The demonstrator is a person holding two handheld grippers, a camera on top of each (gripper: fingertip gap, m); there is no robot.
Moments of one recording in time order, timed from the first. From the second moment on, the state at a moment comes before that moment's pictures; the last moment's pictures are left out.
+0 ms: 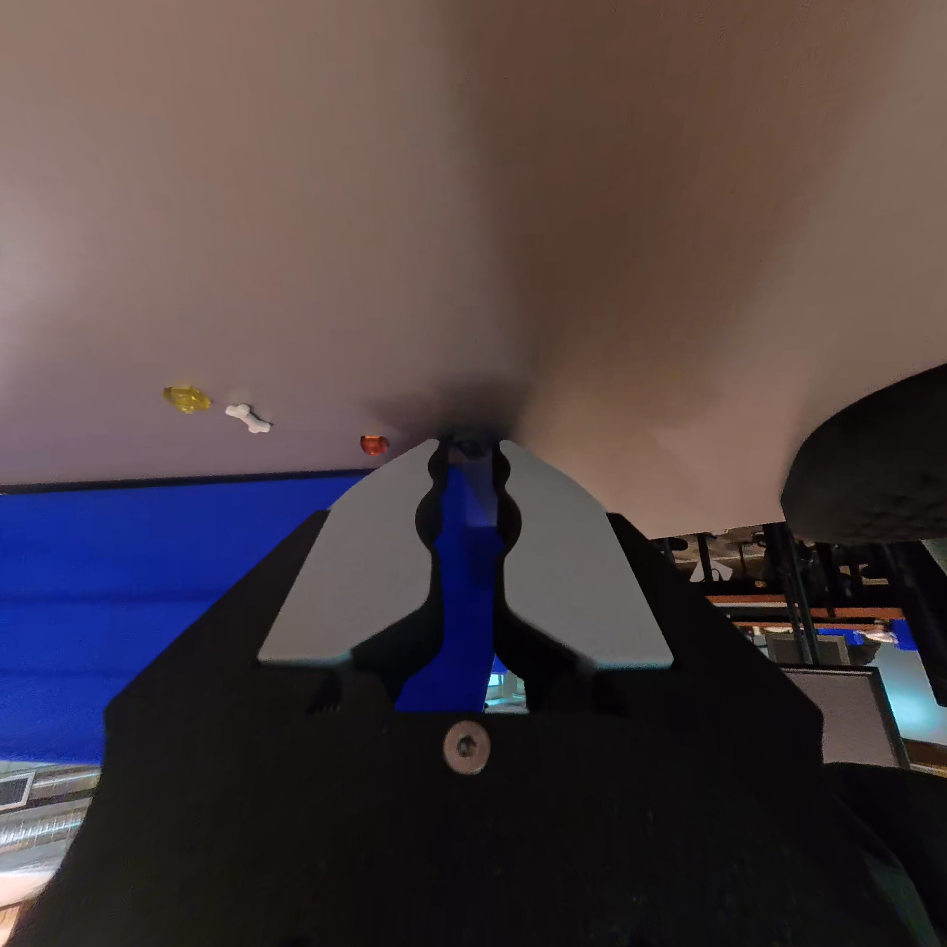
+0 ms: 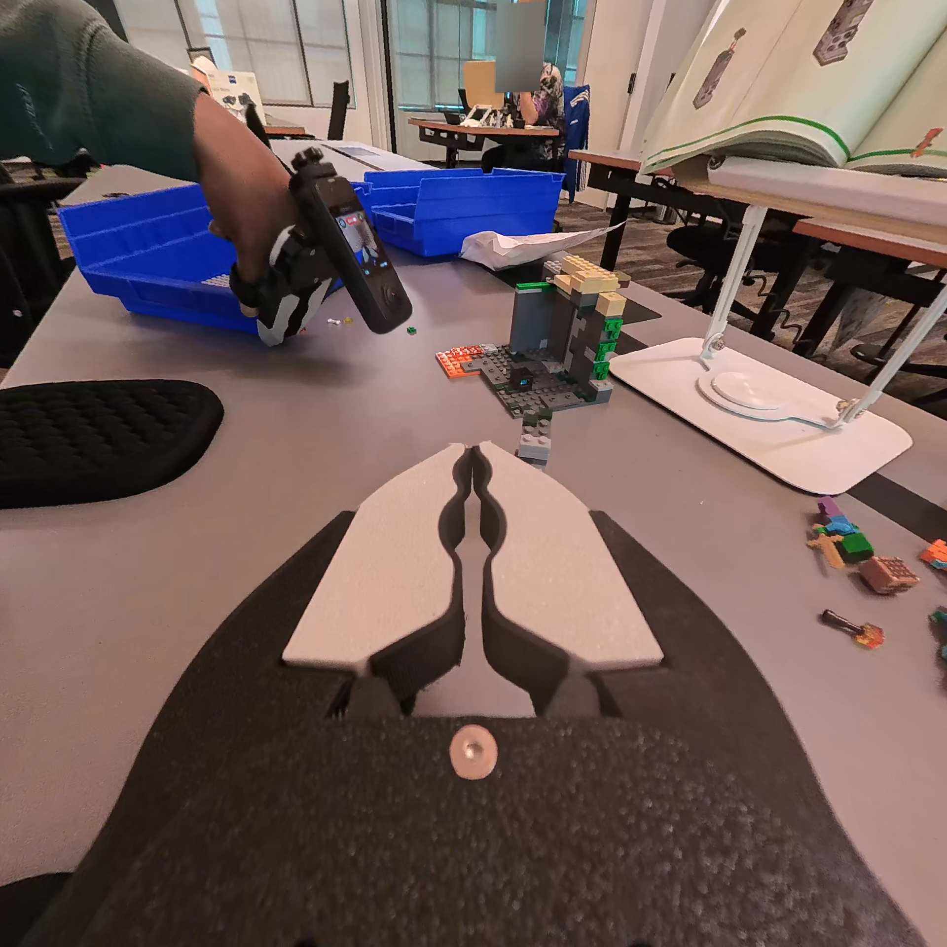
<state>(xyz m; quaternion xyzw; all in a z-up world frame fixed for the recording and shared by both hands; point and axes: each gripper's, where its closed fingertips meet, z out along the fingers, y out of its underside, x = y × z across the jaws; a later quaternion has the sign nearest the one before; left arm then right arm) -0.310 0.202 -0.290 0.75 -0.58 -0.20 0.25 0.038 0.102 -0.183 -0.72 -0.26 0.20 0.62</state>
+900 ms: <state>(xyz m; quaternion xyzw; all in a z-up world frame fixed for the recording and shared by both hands) -0.099 0.136 -0.273 0.61 -0.78 -0.09 0.06 0.053 0.109 -0.186 -0.72 -0.25 0.16 0.62</state>
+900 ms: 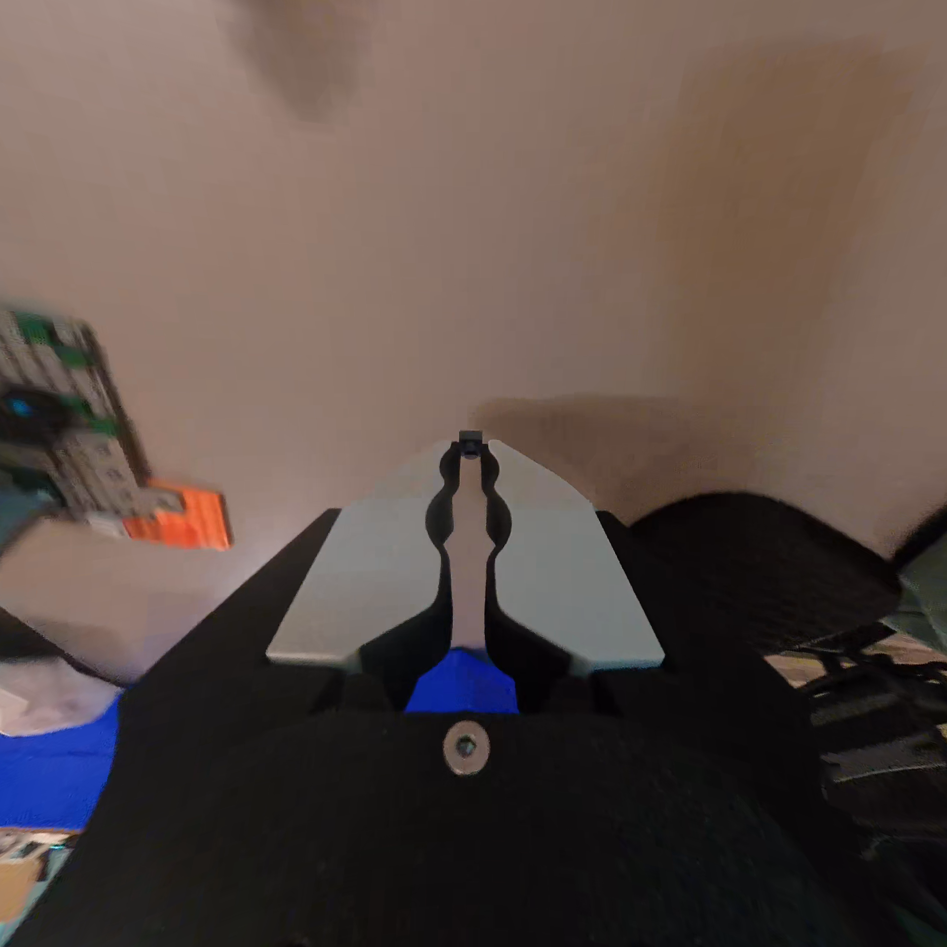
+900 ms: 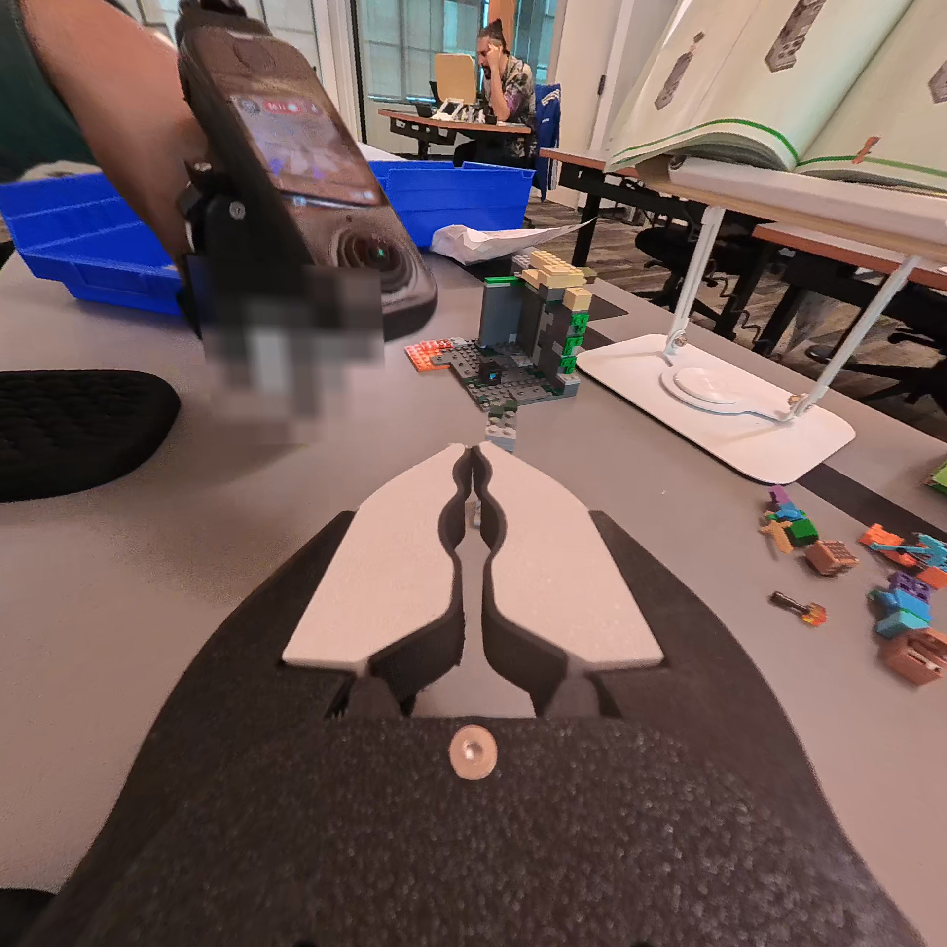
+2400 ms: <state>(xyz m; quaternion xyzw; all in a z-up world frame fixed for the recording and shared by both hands) -0.411 0.296 -0.149 0.86 -0.44 -0.03 -0.24 0.101 0.125 -0.194 -0.74 -0.18 0.14 0.63</state>
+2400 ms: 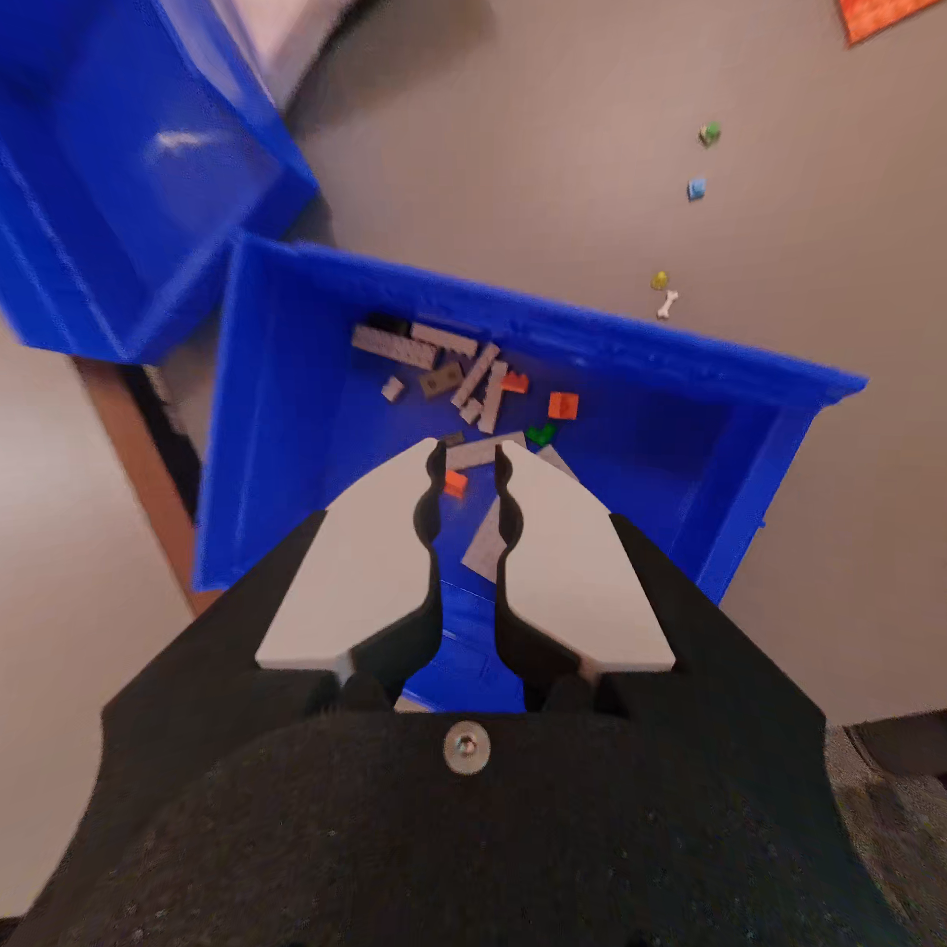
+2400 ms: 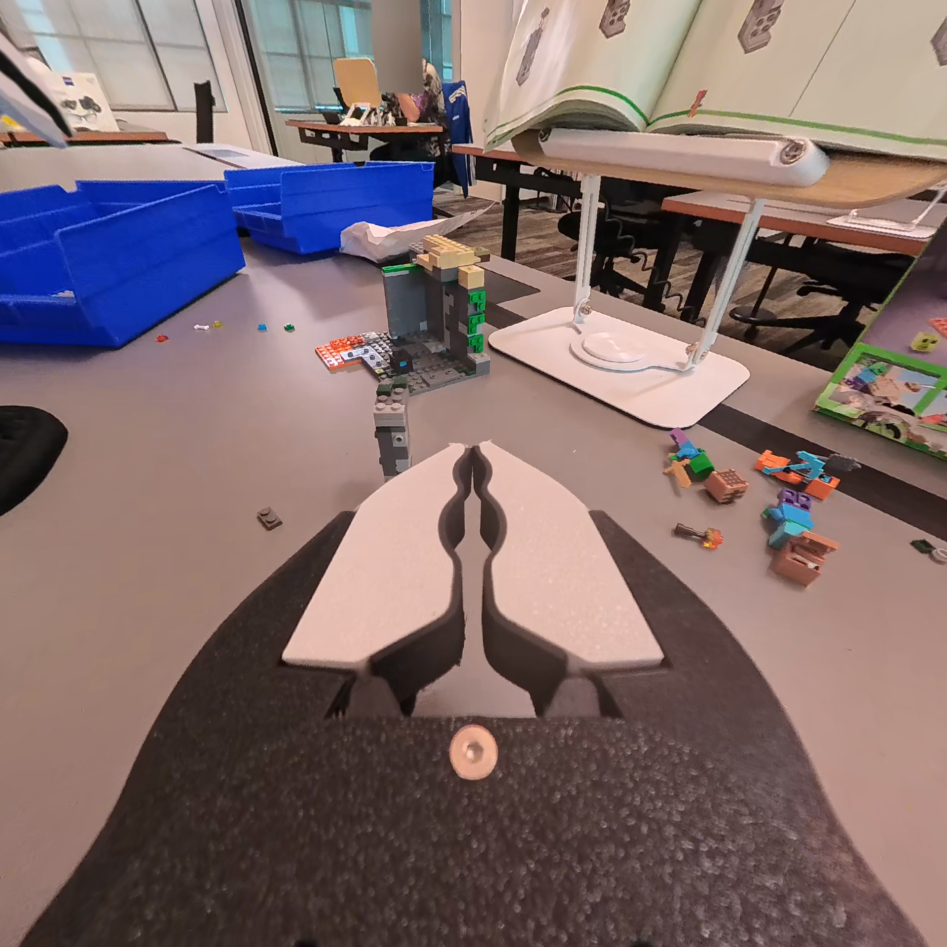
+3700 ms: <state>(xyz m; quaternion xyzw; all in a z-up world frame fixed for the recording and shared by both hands) -0.421 0.118 -0.176 0.74 -0.67 0.06 0.00 0.136 0.114 -0.178 -0.73 -0.12 0.13 0.66</state>
